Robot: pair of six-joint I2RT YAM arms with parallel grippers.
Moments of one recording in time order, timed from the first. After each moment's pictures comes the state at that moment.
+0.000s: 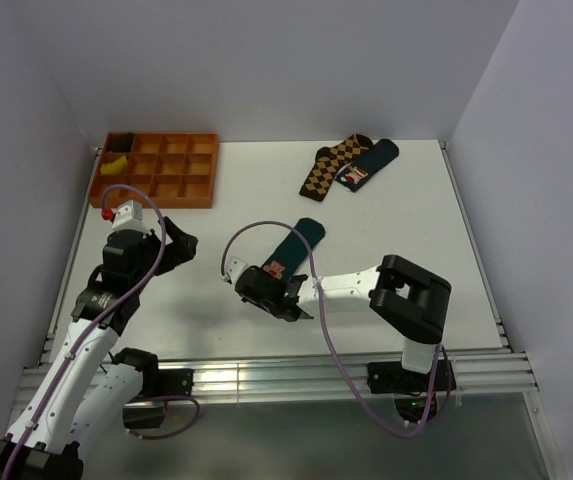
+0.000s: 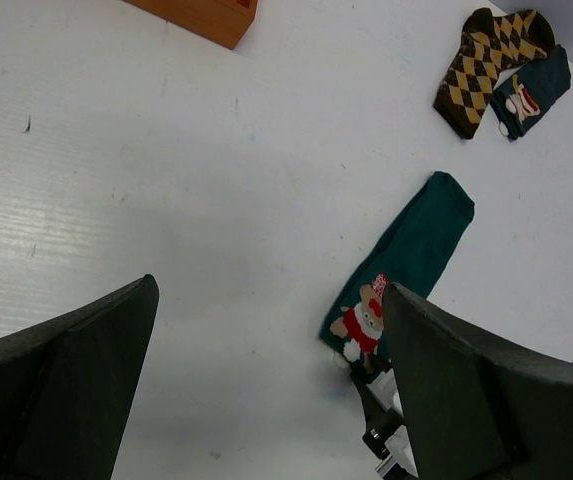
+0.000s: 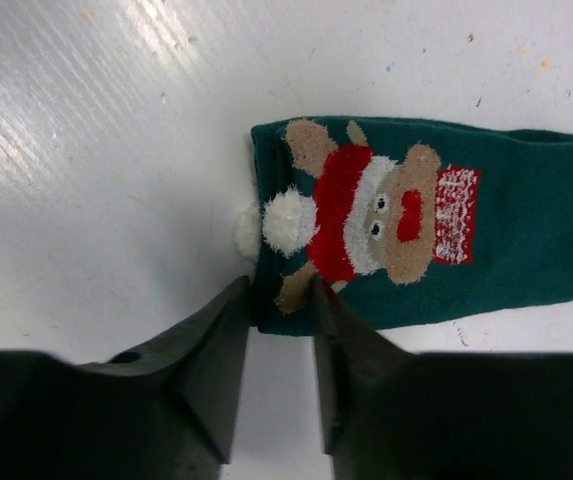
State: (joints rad) left arm -0.26 0.70 0.66 -0.41 -0.08 -0.63; right arm 1.16 1.79 0.98 -0.15 0.40 -0.05
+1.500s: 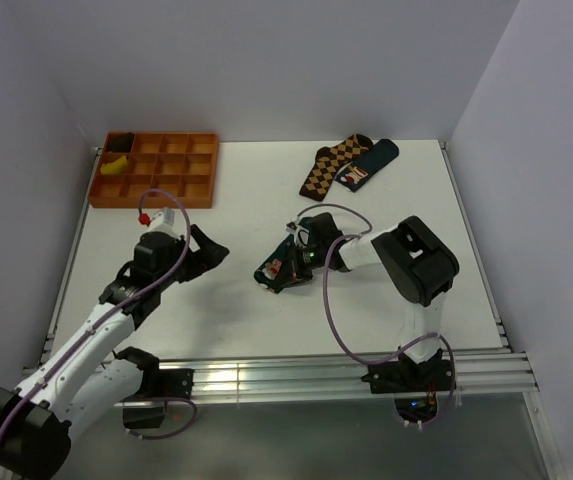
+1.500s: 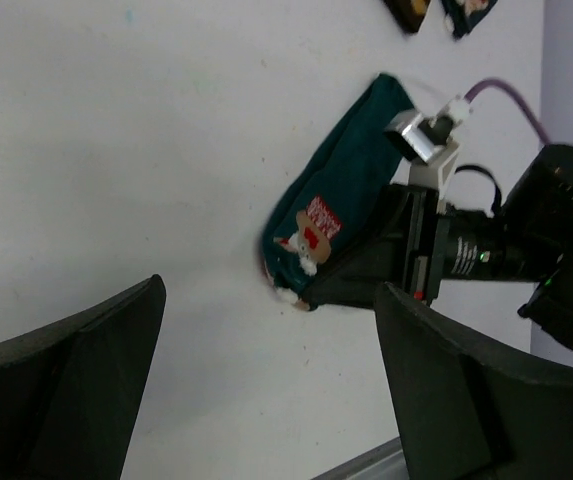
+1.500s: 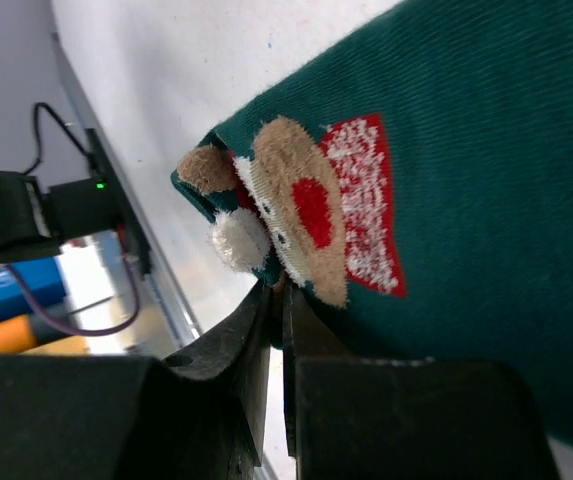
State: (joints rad) left arm -0.39 0.84 0.55 -0.21 0.06 -0.81; right arm 0.56 1.91 0.84 0.22 -0.78 0.62
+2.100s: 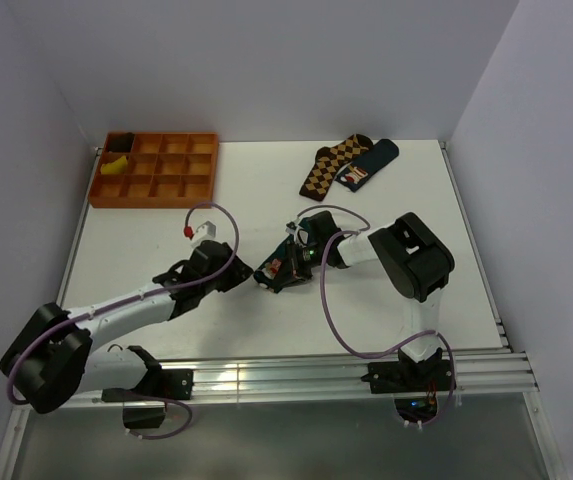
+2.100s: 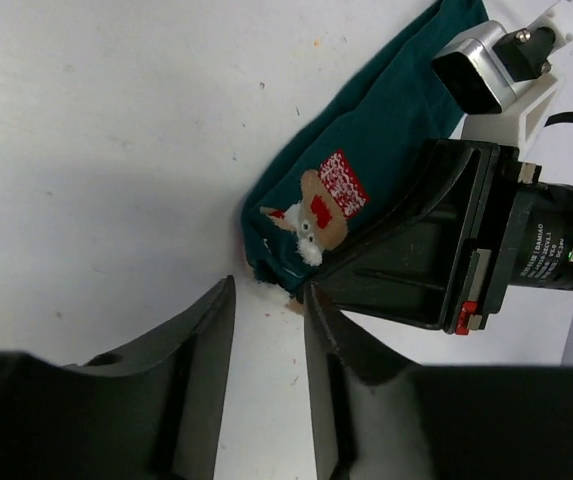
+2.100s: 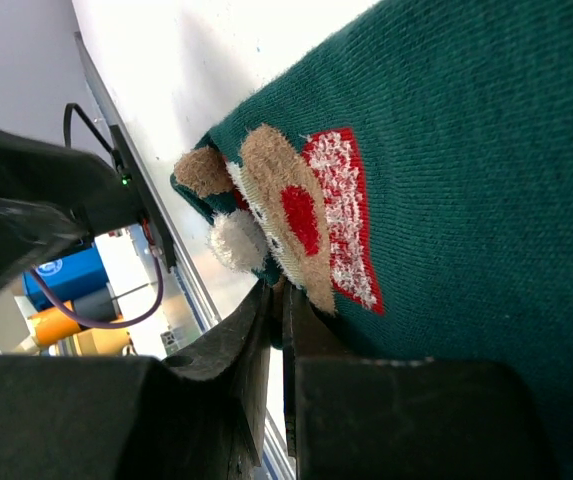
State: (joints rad) left arm -0.69 1.22 0.53 0.02 -0.16 -1.04; right arm 0.53 1.96 0.88 0.18 -0.86 0.67
